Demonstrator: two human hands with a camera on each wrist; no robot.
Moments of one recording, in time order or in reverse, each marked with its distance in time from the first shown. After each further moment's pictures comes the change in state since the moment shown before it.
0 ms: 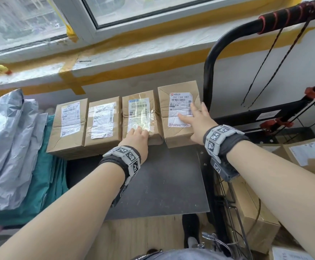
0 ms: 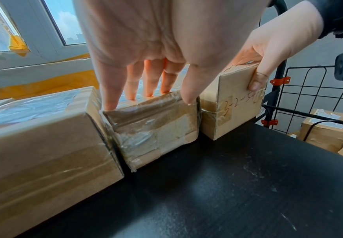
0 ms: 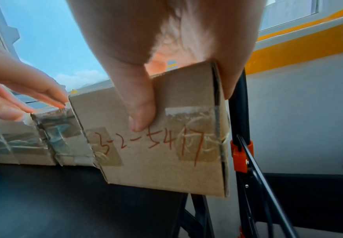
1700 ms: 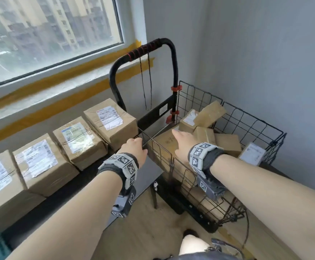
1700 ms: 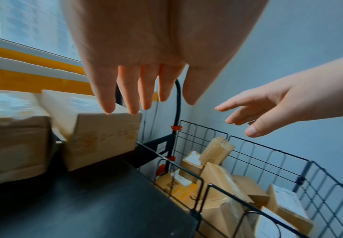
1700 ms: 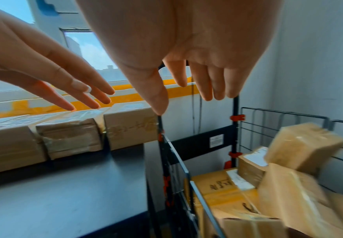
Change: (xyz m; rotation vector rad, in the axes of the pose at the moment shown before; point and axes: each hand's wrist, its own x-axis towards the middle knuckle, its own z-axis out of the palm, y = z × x) left_hand -0.129 0.093 -0.022 -0.174 0.006 0.471; right_hand -0.250 -0.033 0.064 0.176 0.277 0.631
